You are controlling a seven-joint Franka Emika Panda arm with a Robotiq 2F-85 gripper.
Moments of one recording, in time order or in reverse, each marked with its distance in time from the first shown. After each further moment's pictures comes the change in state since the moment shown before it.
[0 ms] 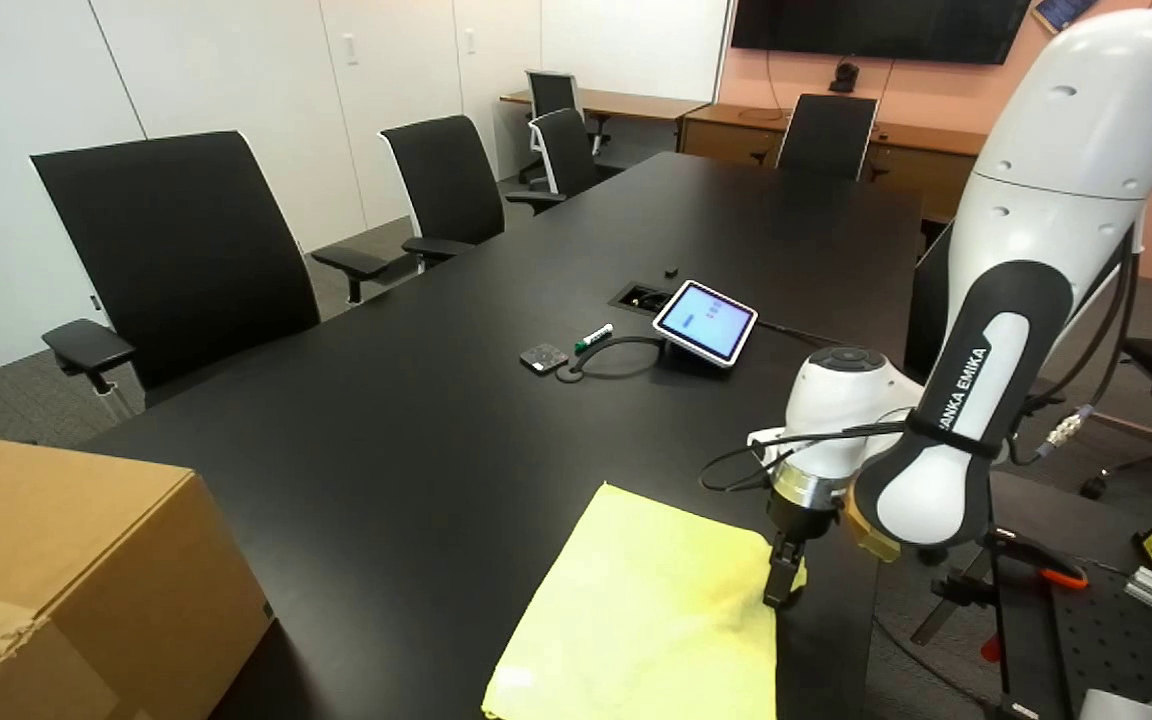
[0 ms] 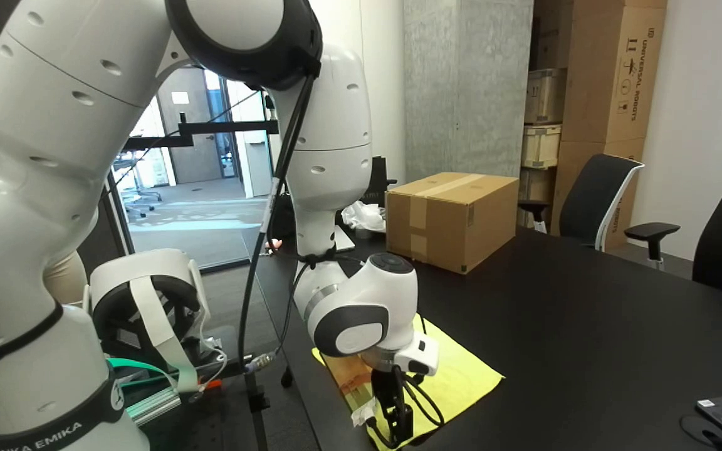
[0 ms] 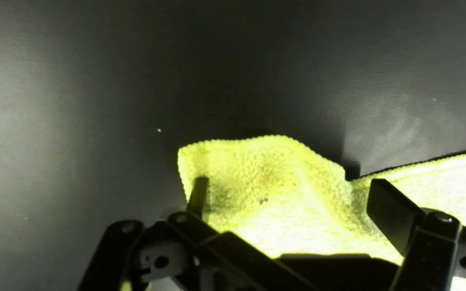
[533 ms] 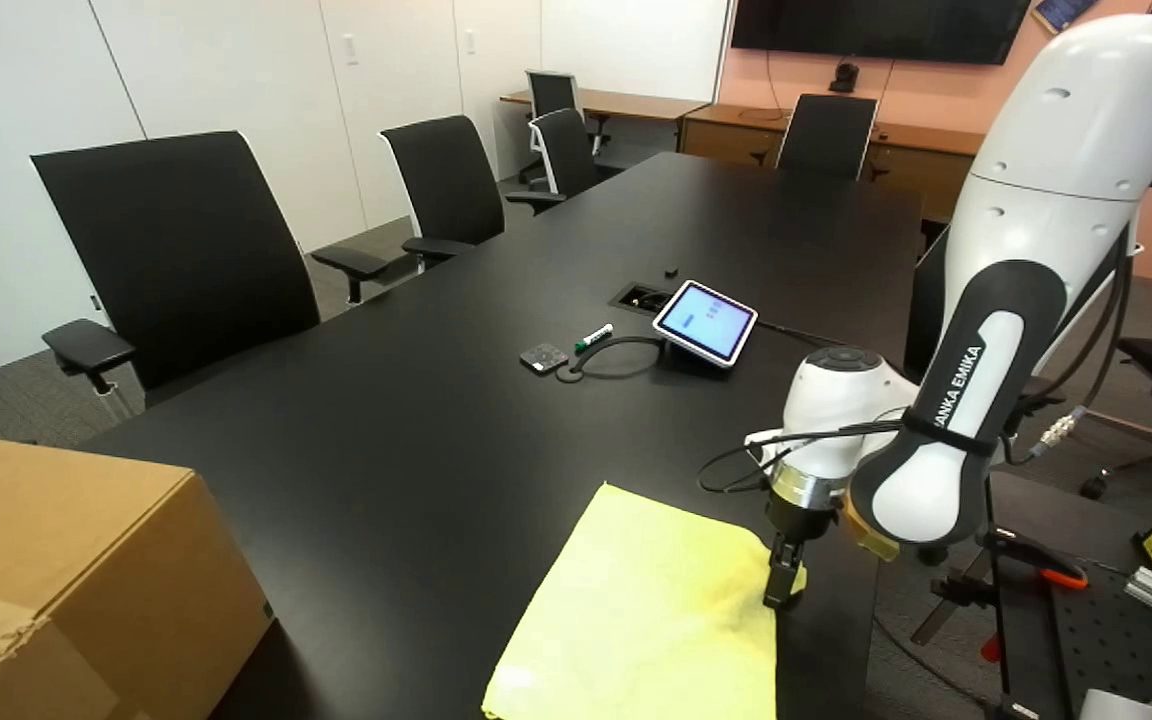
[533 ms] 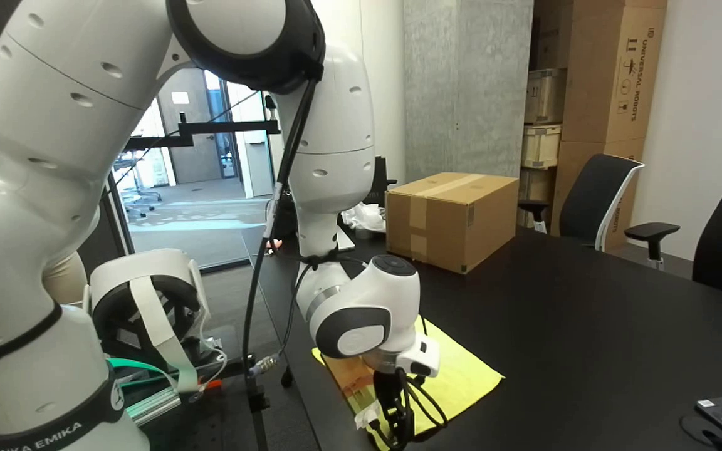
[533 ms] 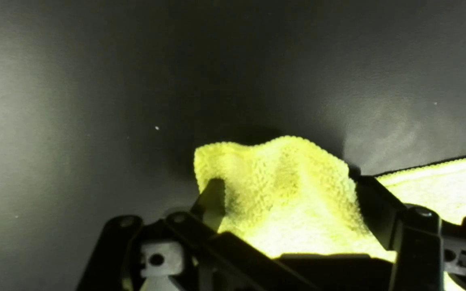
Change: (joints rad) arm -0.022 0.010 0.016 0.011 0.000 -0.012 -0.034
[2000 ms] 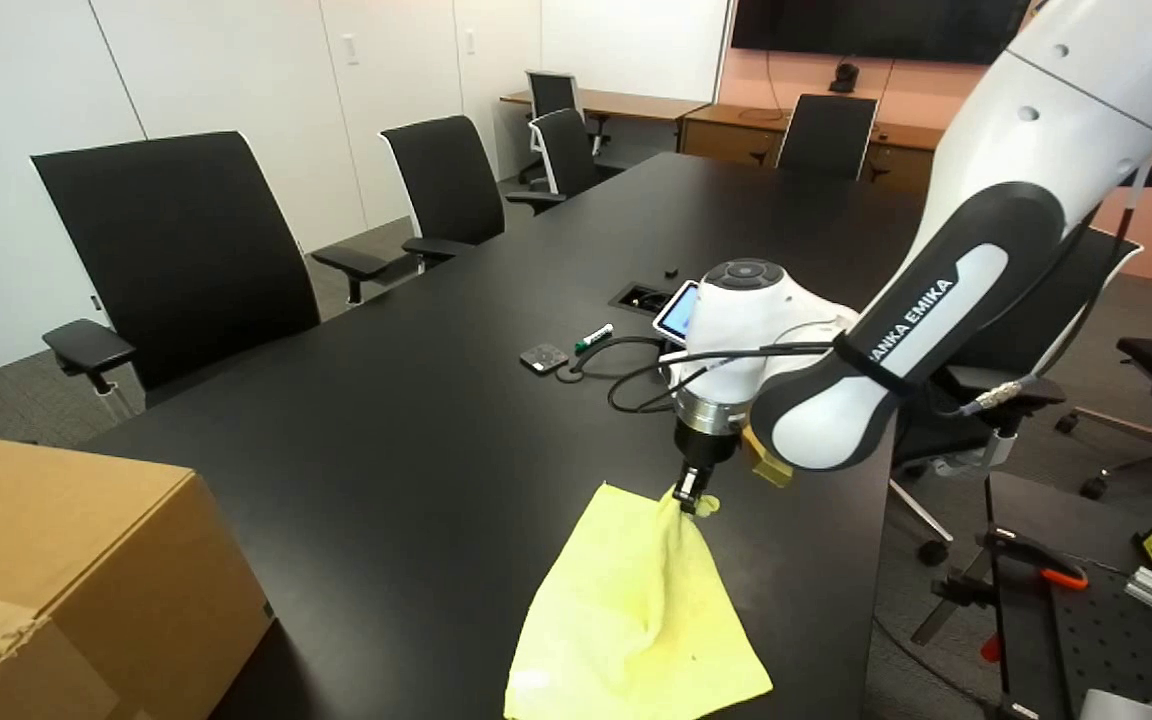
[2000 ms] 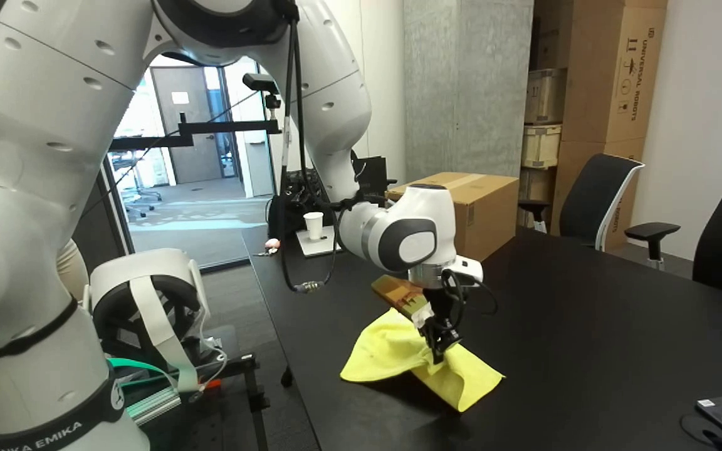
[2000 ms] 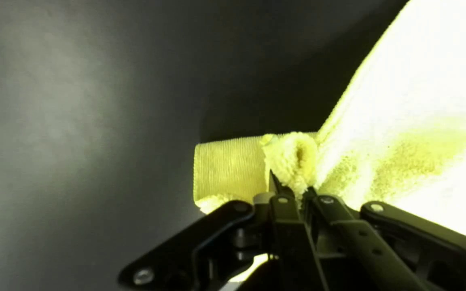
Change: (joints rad) arm 0.309 -0.119 -0.189 0.271 0.004 -0.299 0.173
